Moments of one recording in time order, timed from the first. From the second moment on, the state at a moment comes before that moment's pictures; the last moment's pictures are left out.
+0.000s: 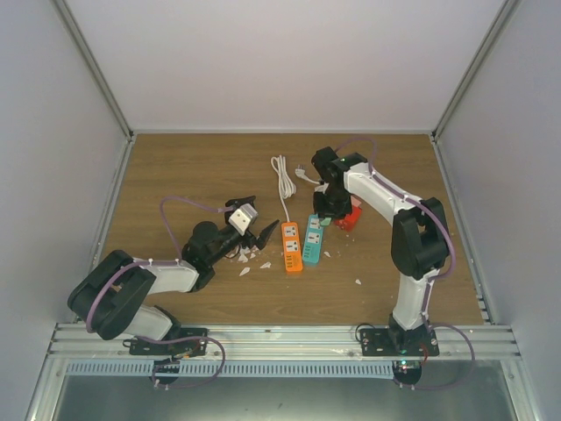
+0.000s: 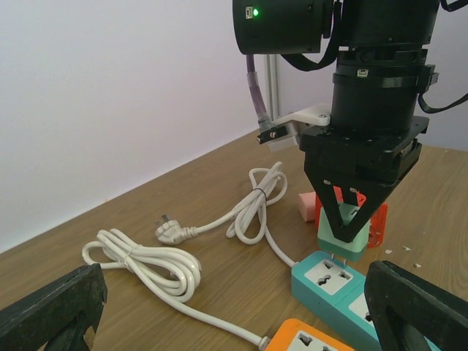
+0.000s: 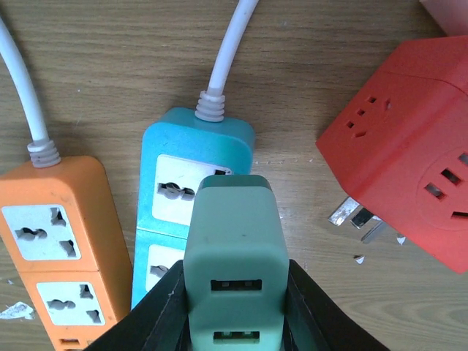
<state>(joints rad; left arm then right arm) -0.58 1.41 0.34 1.08 0.20 0.12 0.47 1.91 1.56 -1.12 -0.06 0.46</state>
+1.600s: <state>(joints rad) -0.56 1.41 0.34 1.01 0.21 0.12 0.56 1.95 1.52 -1.07 0.13 0.68</state>
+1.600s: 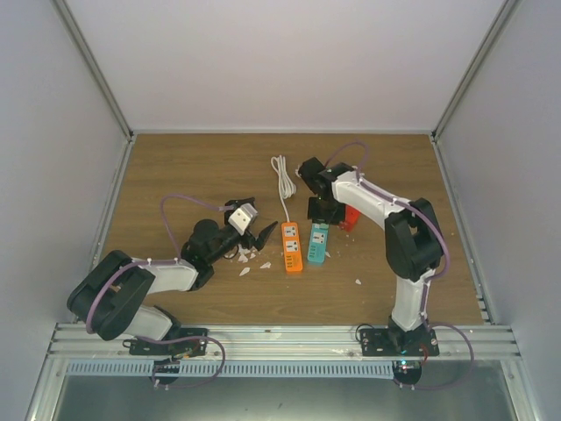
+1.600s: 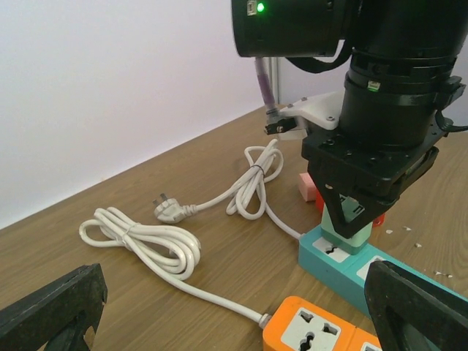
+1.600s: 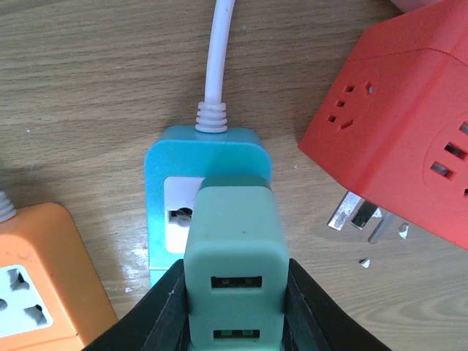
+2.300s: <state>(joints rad) -0.55 1.43 0.38 0.98 0.23 0.12 0.51 1.90 1.52 -1.02 -0.01 0.46</state>
